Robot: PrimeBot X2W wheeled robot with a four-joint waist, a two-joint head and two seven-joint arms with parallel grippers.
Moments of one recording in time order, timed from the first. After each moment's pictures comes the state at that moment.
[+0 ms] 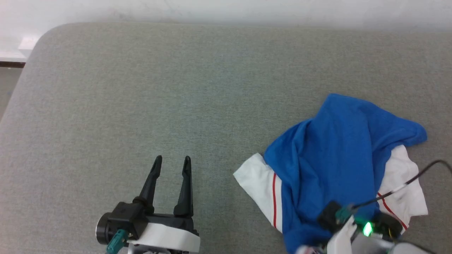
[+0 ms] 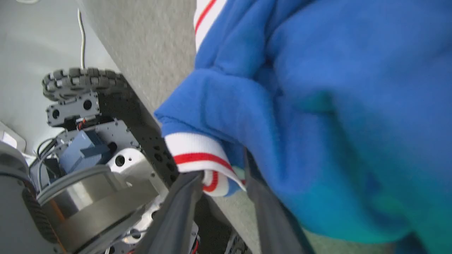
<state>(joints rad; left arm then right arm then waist) 0.04 0.05 -0.24 -0.07 -0.25 0.07 -0.26 -0.17 -0.61 0.76 -0.04 0.65 0.13 0.63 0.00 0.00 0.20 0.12</state>
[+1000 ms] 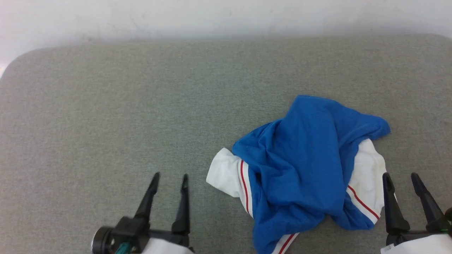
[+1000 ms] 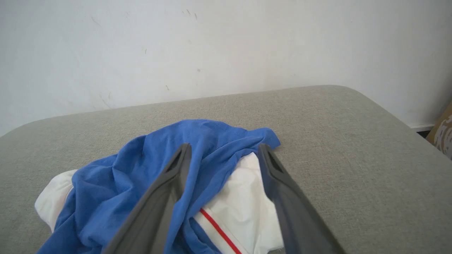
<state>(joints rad) 0.12 0.06 -0.21 -0.07 -0.17 0.05 -0.26 0.23 -0.05 -0.13 -0.21 0.23 0.13 -0.07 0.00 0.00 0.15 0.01</state>
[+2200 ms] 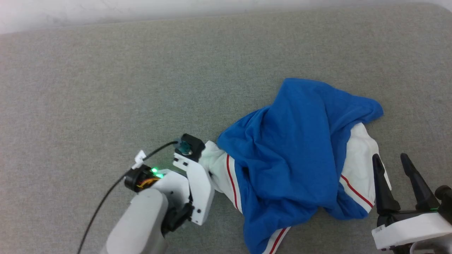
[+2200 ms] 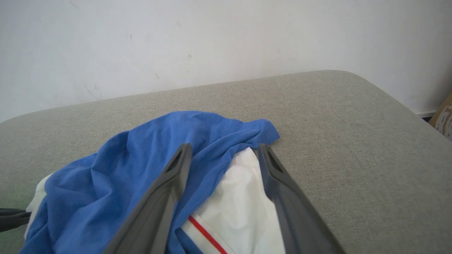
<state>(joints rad) -0.38 0.17 -0.43 0.30 -0.31 -0.12 0.64 0.13 -0.05 -0.10 -0.19 0.23 0.13 -0.04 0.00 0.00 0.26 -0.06</state>
